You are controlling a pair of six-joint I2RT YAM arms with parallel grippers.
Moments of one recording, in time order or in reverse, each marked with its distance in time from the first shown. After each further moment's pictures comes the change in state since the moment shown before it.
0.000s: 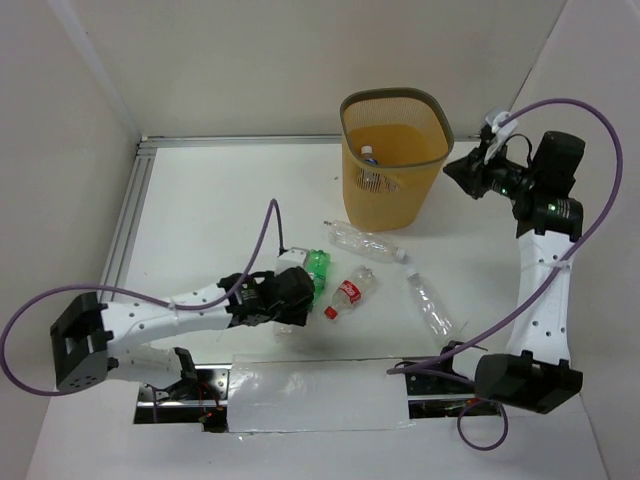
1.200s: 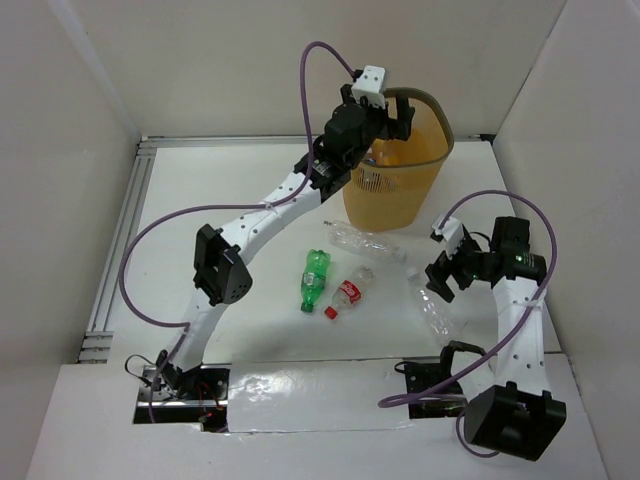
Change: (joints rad) left arm 0.323 0.939 1.506 0.700 0.074 0.634; right arm -0.014 -0.264 -0.583 -0.418 0.271 -0.597
